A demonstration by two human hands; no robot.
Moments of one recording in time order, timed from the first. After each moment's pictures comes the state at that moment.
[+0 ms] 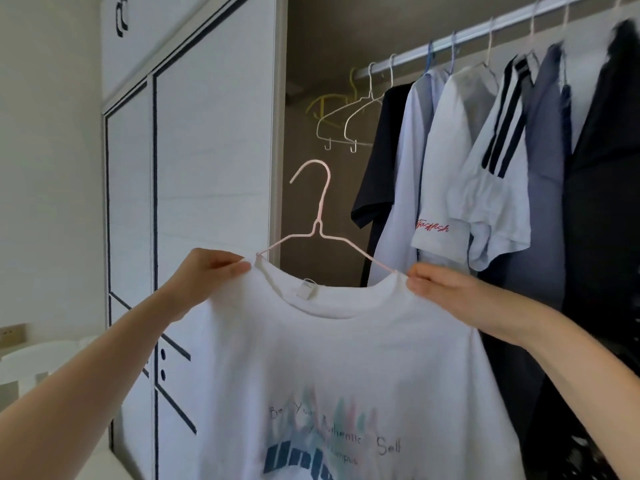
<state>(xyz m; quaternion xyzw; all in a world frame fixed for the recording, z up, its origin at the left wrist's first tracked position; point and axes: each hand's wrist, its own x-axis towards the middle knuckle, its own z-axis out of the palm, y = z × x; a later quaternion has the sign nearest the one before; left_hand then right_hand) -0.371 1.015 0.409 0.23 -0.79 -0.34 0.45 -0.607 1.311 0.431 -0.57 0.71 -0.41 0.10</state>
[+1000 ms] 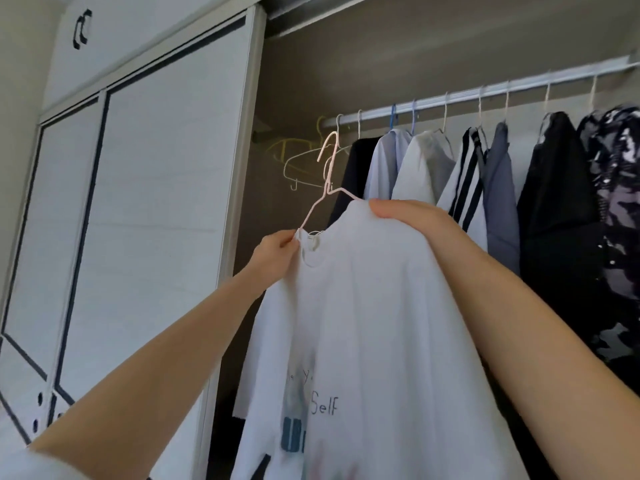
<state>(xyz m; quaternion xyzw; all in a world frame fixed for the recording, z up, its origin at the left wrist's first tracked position) -0.561 1.022 0.502 0.15 -0.79 -0.35 0.48 -0.556 1.292 0.542 -0.46 0.56 -0.68 0.09</state>
